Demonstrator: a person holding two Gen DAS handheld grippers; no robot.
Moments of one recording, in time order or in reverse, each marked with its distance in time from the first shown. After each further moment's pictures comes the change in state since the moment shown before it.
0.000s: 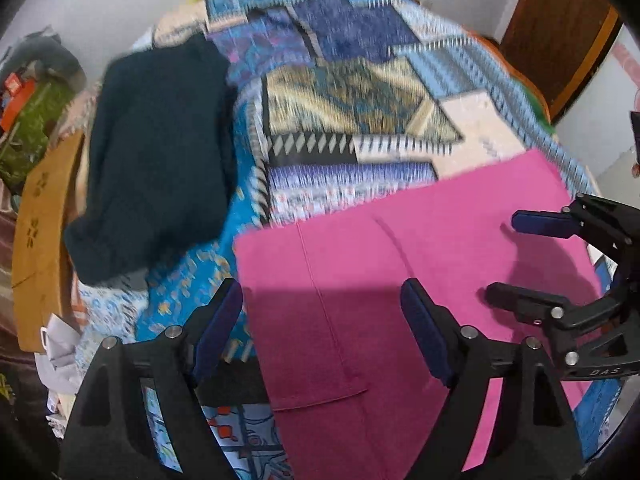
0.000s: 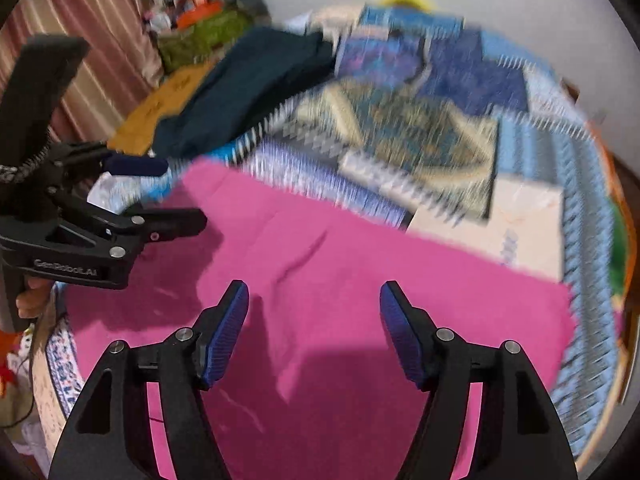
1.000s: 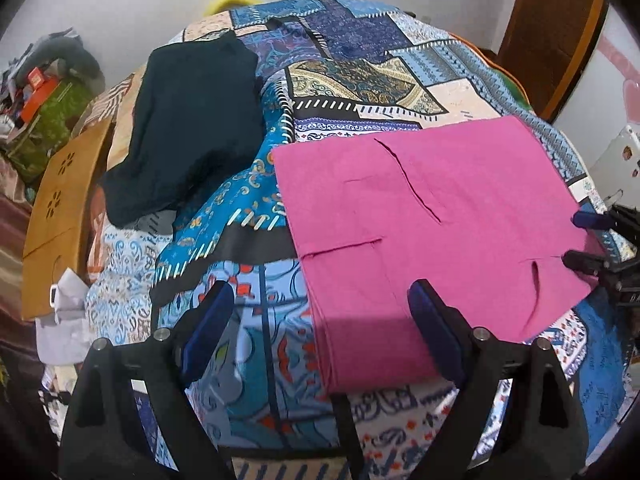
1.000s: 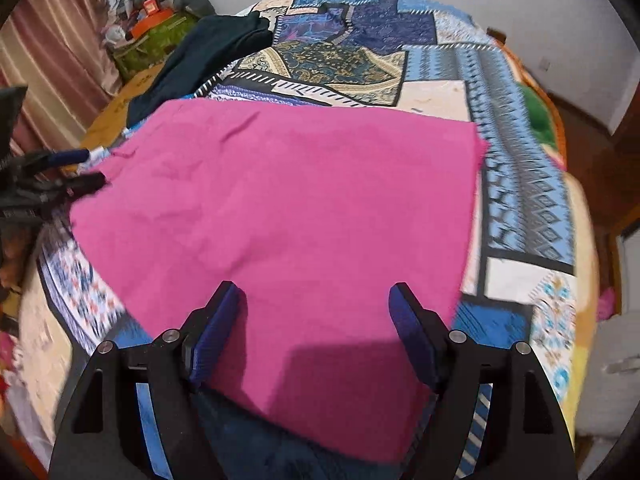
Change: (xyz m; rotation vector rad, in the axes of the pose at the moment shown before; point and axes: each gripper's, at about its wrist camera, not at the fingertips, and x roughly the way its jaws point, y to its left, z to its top) left arm -0.055 0.007 -0.093 -0.019 -0.120 0.029; right arm -0.060 -0.015 -0.112 0.133 -0.024 -0.145
